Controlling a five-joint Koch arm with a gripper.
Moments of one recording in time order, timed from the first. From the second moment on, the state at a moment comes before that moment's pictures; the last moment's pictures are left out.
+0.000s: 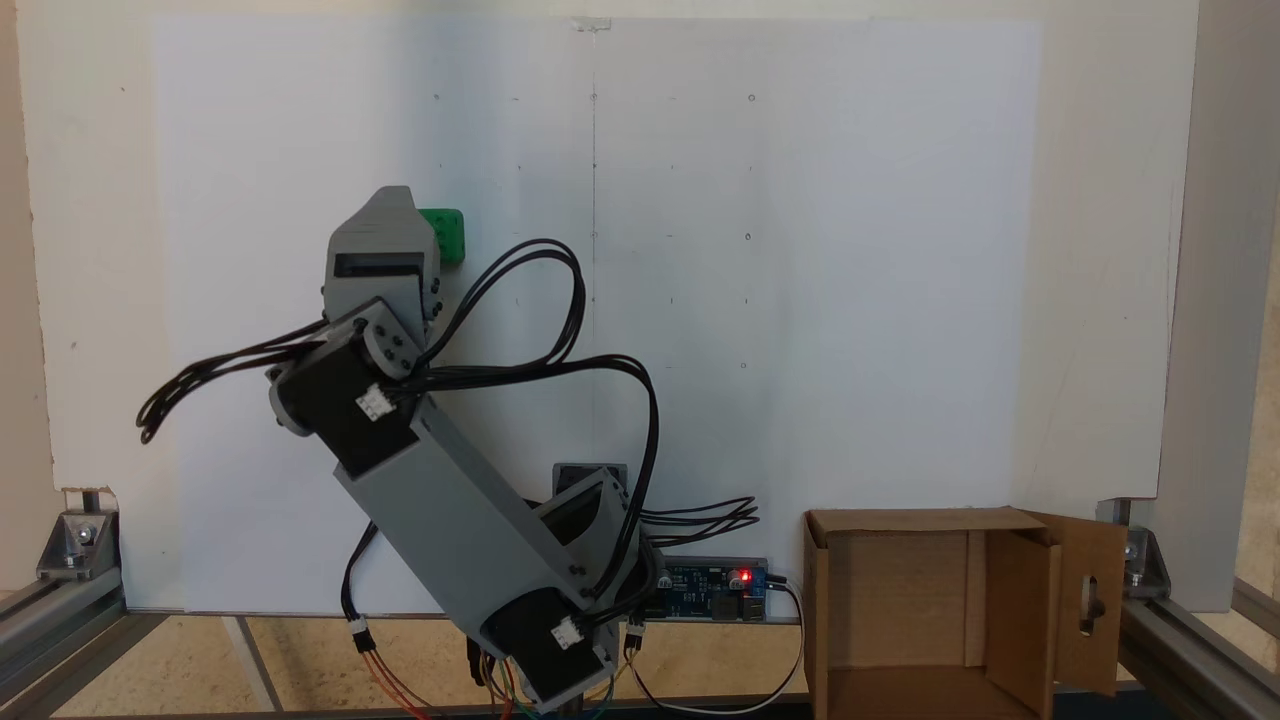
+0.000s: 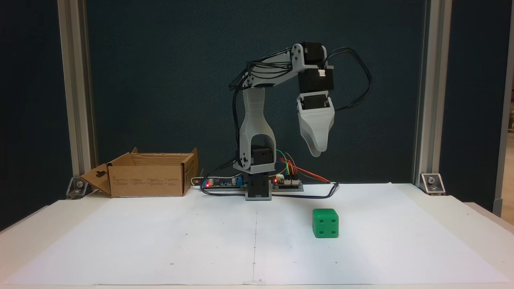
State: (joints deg) arm -32.7 89.5 75.4 62.8 30.8
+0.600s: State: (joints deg) arm -32.6 88.2 75.4 62.7 34.6
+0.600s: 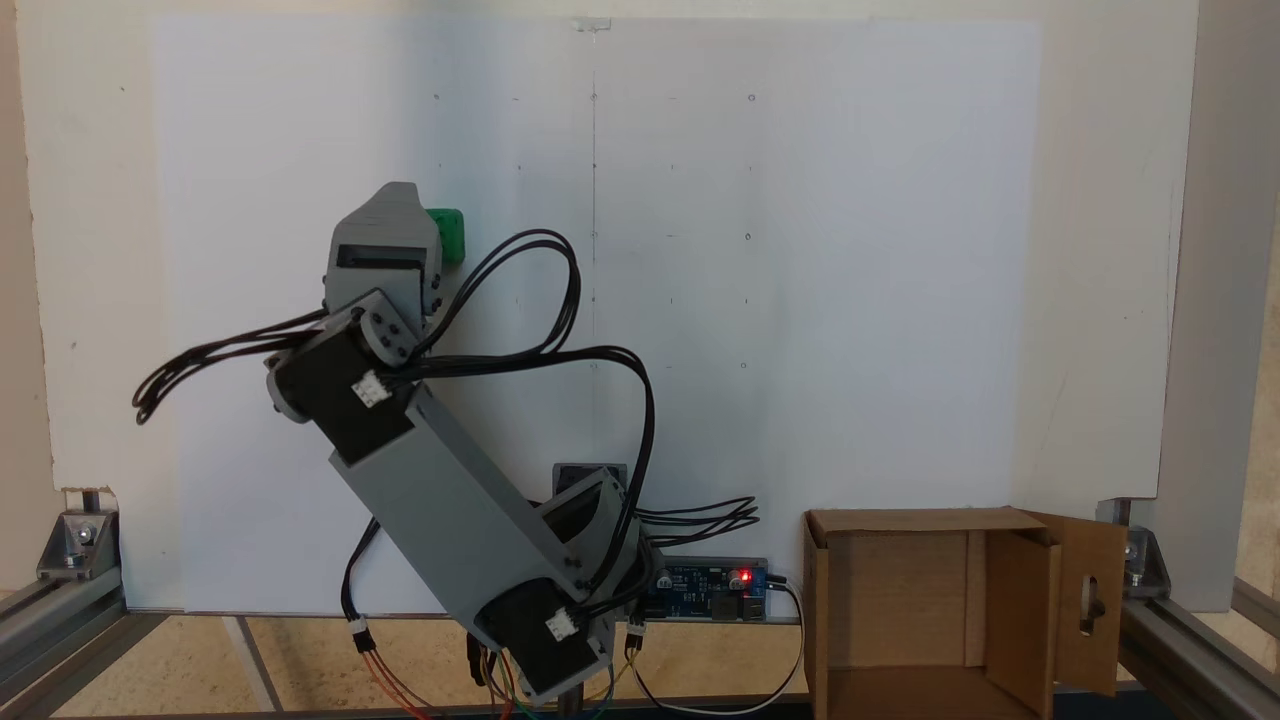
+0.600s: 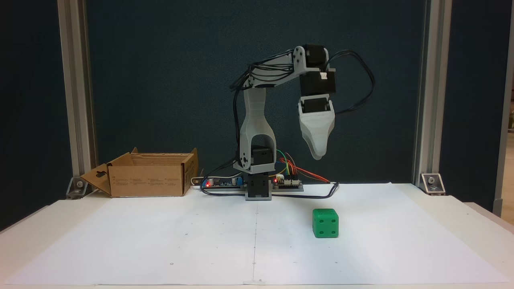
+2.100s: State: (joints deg) arm -35.3 76.4 80.2 55.2 37.5
